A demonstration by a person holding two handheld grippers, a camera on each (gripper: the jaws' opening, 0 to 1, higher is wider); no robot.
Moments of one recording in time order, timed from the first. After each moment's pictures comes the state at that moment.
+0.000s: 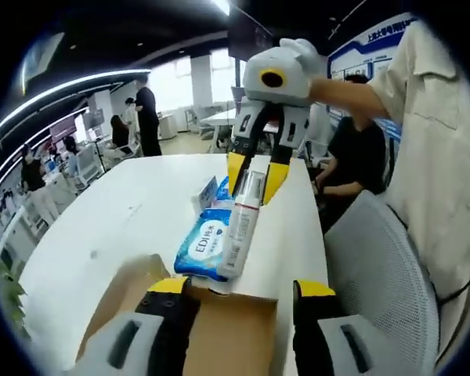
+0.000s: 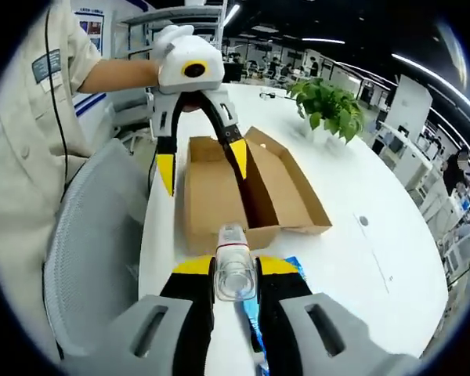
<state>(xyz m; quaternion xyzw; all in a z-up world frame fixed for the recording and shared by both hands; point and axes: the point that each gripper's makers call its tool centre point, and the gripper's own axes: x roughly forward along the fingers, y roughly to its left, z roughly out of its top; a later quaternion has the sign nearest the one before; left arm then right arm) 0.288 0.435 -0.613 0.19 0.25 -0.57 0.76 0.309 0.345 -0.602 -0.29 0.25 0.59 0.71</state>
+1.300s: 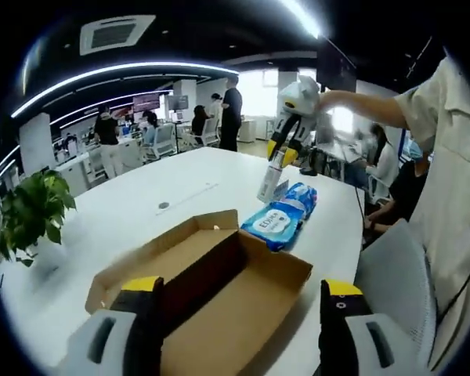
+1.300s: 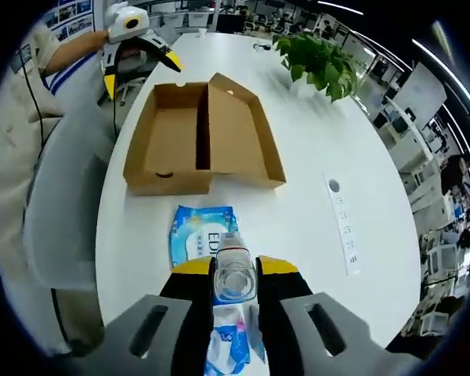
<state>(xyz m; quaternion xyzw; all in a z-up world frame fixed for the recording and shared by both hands) 0.288 0.542 -0.607 0.10 0.26 -0.40 0.87 0.414 0.287 -0.614 -0.40 0.34 0.54 0.66</state>
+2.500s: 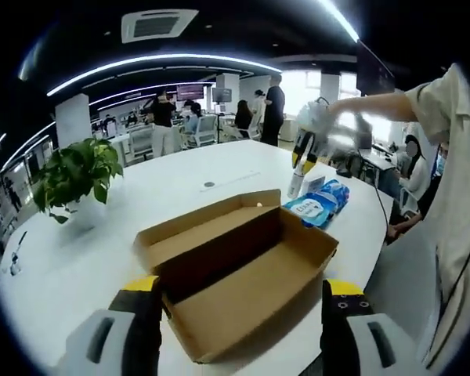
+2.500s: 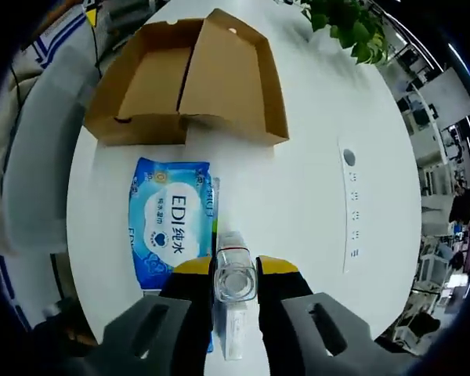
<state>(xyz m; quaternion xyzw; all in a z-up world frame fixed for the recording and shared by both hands) 0.269 0.617 -0.614 0.07 0.28 -0.30 0.91 0.460 0.281 -0.683 -0.50 0.40 0.52 0.56</state>
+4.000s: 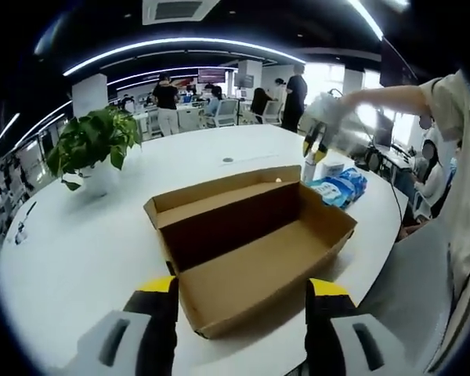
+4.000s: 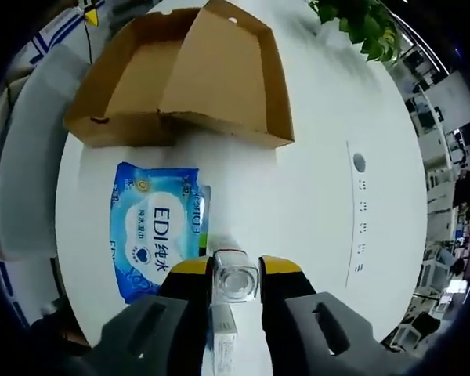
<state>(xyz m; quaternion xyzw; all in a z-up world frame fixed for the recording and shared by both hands) 0.260 0.643 -0.652 0.05 0.32 -0.24 0.91 0.477 0.298 -0.706 -0.50 0.40 0.52 0.56</state>
